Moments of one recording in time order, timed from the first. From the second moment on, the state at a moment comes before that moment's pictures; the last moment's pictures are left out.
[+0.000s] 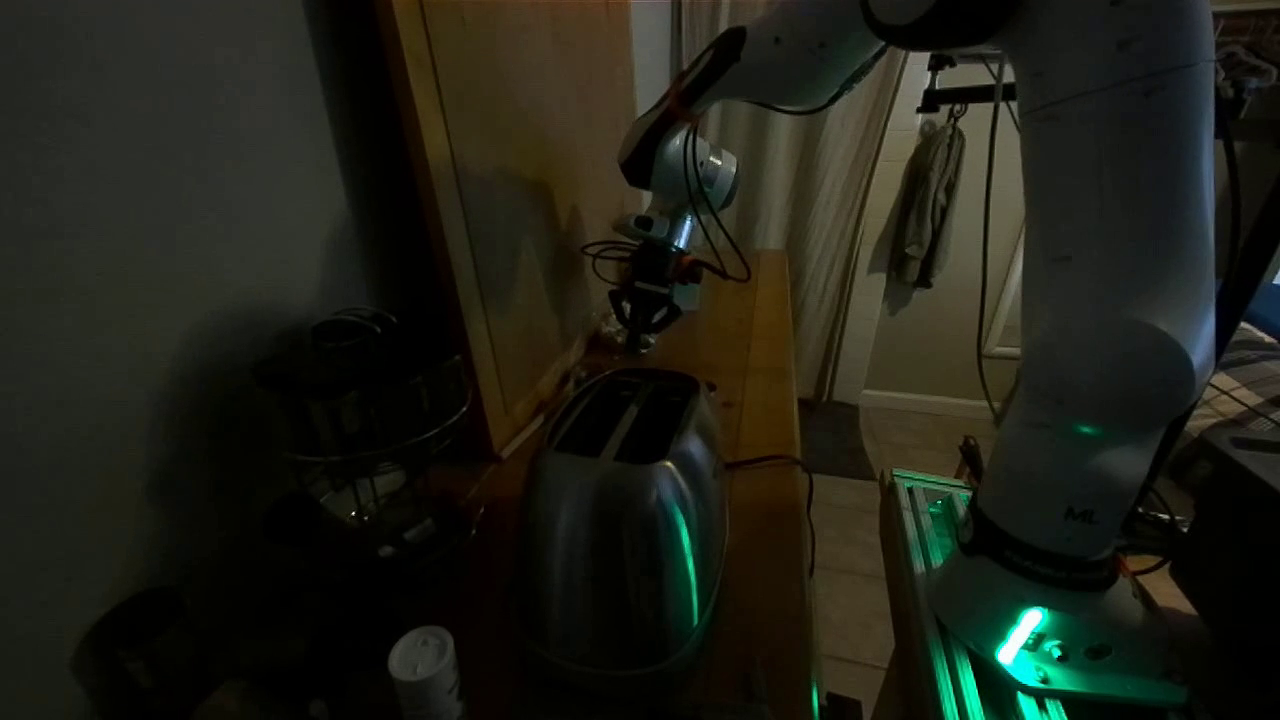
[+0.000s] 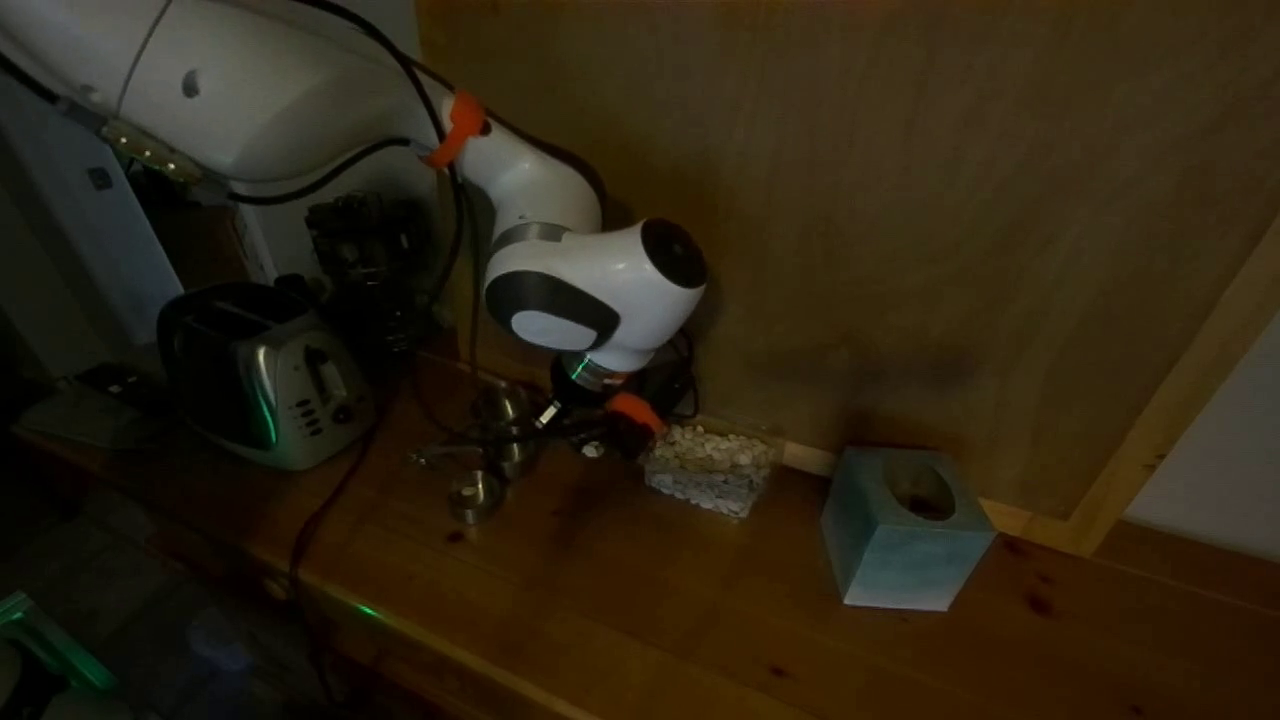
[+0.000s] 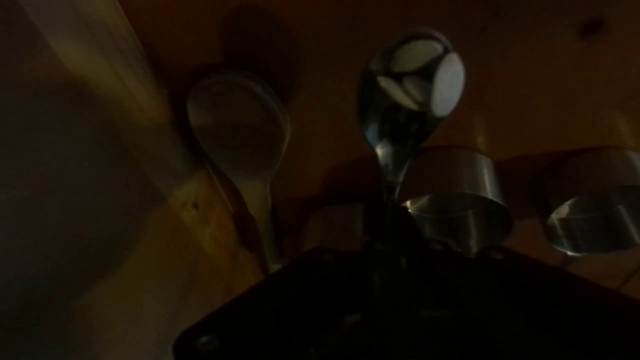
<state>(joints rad) -0.46 0.32 -0.20 -1.96 0.61 1.98 -2.51</state>
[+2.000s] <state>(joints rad) -0.39 0.13 -0.23 -2.18 0.61 2.08 -2.41</state>
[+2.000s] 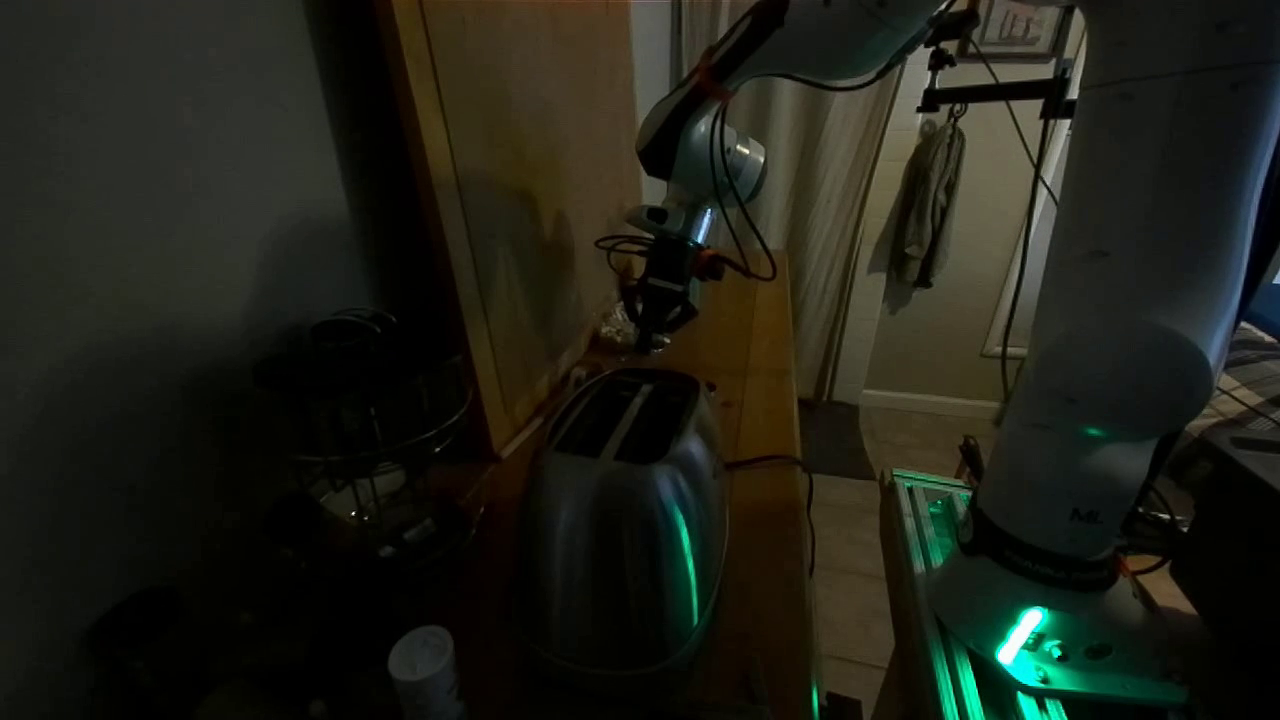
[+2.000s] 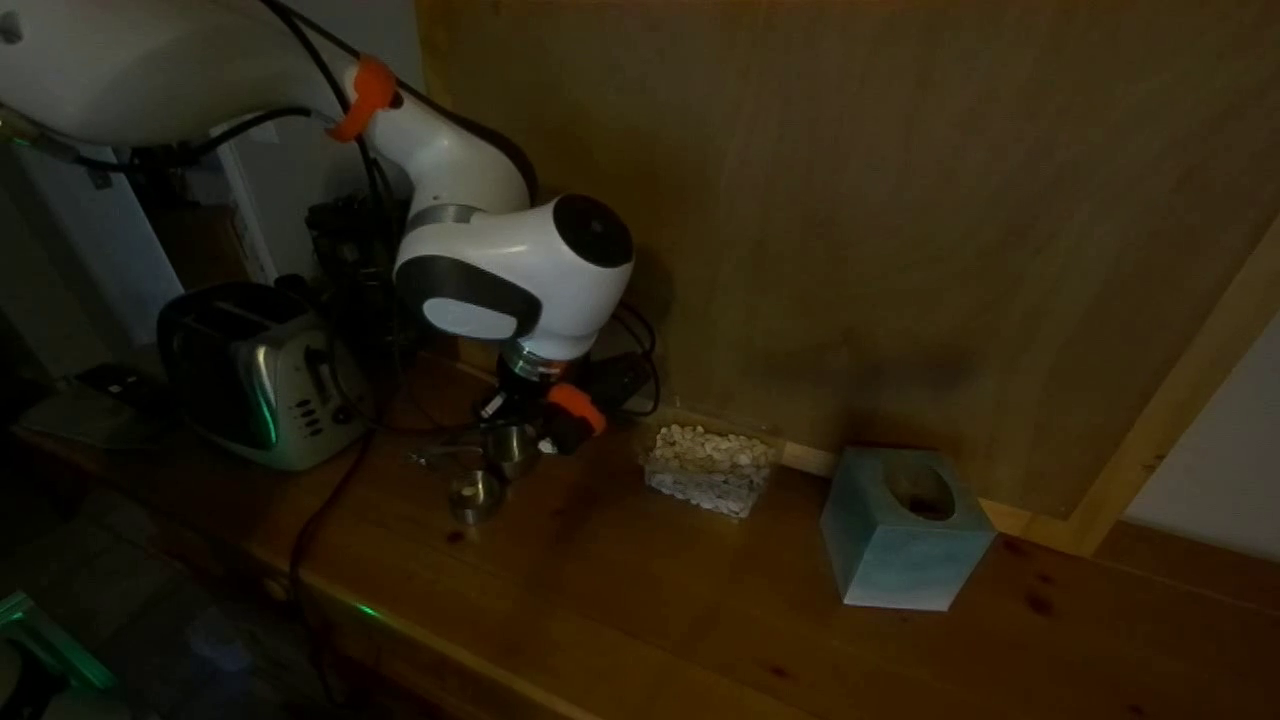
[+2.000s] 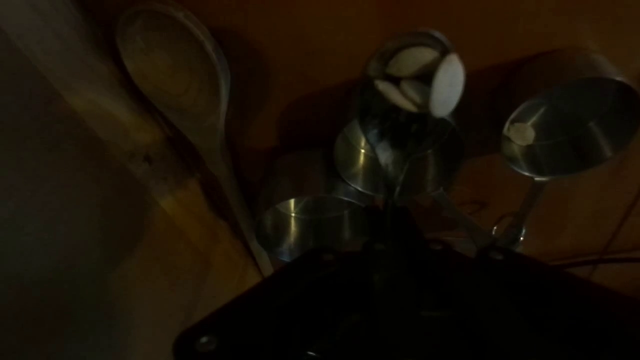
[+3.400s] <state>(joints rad) -0.34 0.02 -0.26 -2.25 0.49 1.84 -2.43</state>
